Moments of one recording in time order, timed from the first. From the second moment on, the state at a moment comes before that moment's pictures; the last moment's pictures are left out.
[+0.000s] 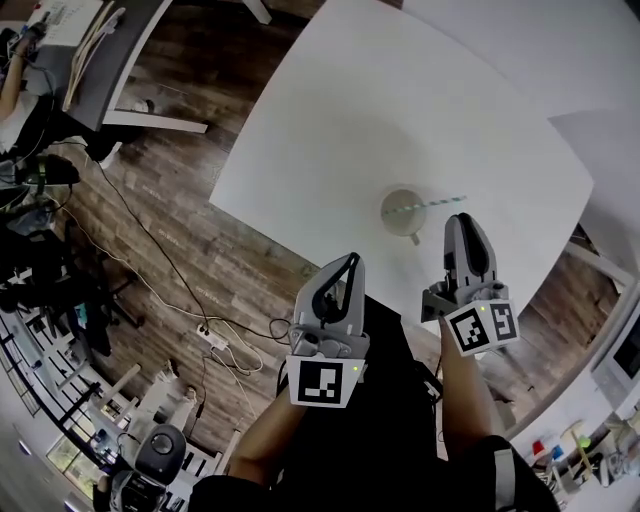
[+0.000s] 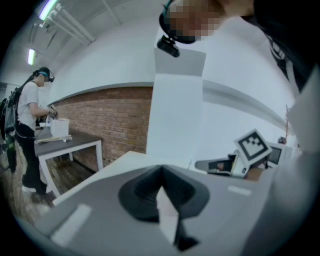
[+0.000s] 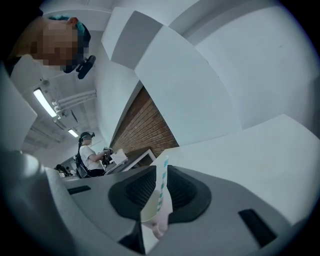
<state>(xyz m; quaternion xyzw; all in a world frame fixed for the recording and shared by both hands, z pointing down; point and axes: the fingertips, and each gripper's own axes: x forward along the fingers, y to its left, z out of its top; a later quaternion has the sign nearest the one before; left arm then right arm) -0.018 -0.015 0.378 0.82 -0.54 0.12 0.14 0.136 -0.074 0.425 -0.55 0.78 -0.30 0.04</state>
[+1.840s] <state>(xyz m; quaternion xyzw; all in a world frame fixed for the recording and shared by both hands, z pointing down) -0.082 0.191 0.218 0.89 -0.44 0.03 0.06 0.037 0.198 0.261 -0.61 0.76 -0.23 0.01</state>
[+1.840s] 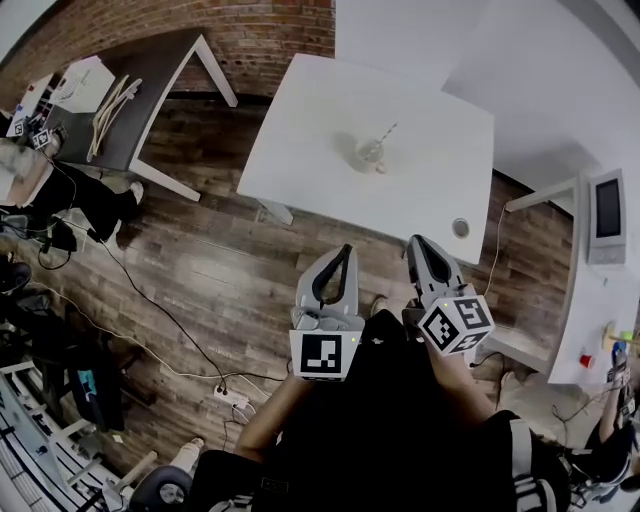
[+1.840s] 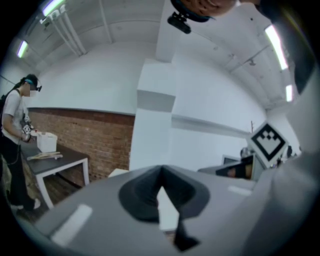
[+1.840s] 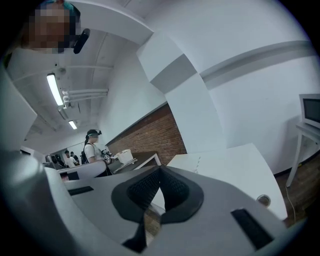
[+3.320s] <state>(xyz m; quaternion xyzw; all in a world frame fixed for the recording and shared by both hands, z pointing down) -0.042 0.231 0.205 0.87 -0.49 0.04 0.05 0.060 0.249 0.238 -0.56 0.81 -0.20 0.00</state>
